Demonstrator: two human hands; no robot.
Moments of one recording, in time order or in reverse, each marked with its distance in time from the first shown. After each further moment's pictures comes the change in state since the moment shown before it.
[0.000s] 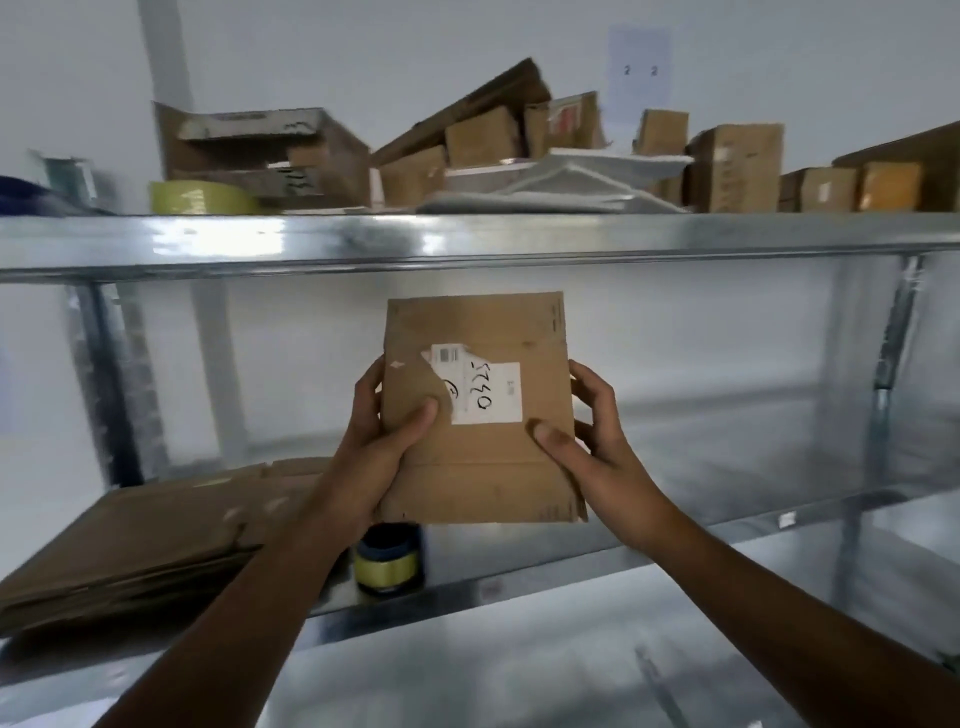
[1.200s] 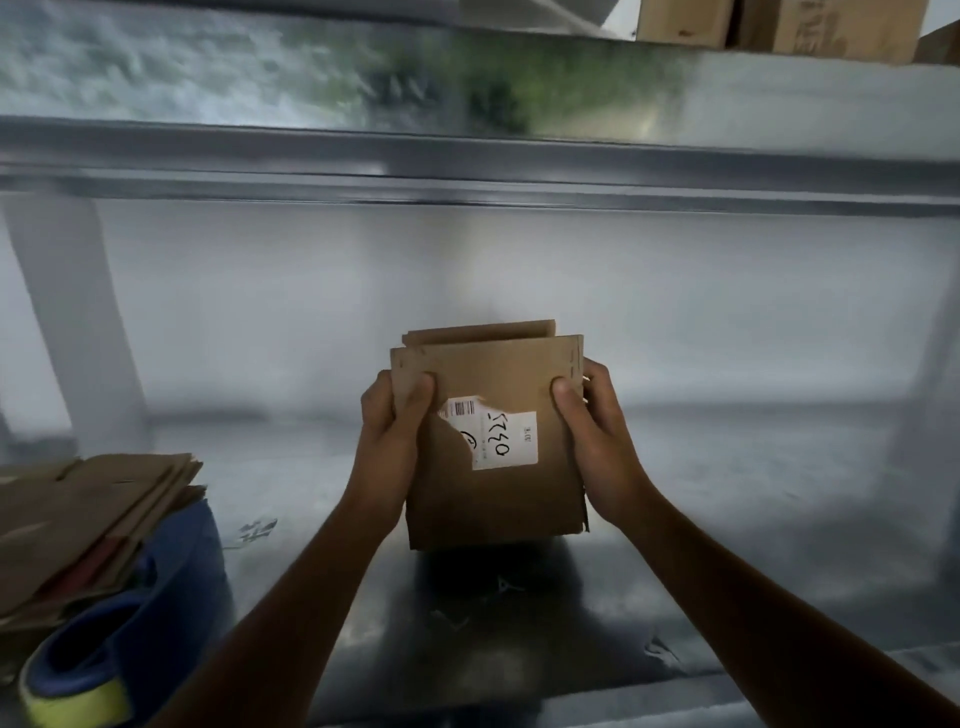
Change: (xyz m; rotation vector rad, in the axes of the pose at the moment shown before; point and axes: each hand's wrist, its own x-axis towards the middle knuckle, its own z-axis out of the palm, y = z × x) left_hand 0.175 -0.168 0.165 0.048 0.335 -0.045; right_hand 0.157 0.195 -0.180 0.112 0.076 0.177
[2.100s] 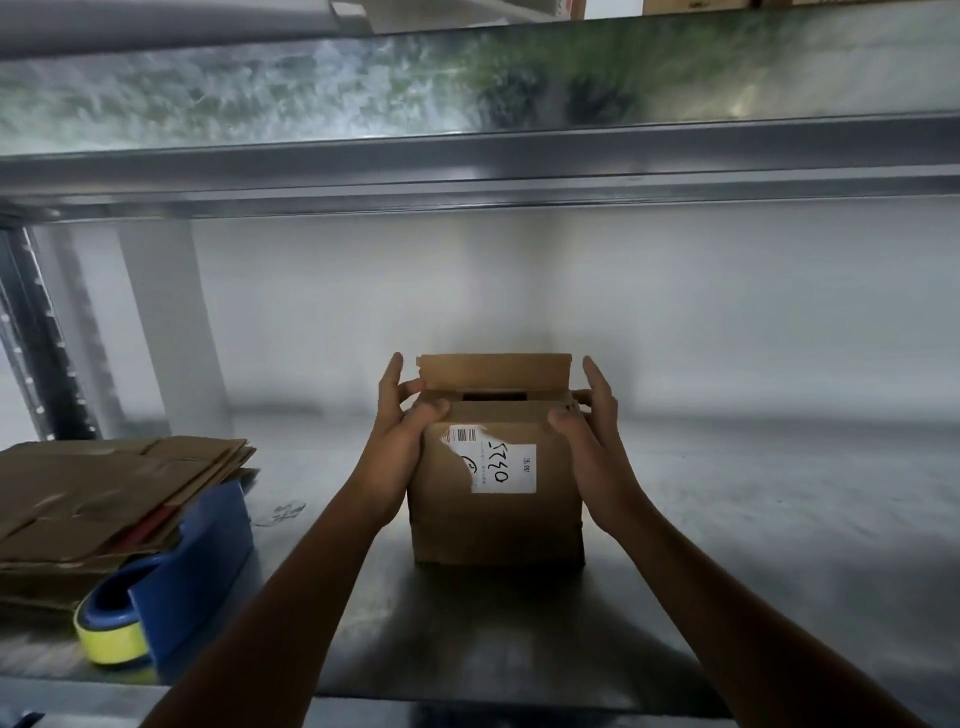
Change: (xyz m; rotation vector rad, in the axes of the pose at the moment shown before) left_hand 0.006 -0.014 0.002 0.040 0.008 0.020; right_hand 0.019 0.040 -0.010 0.086 -0.076 -0.025
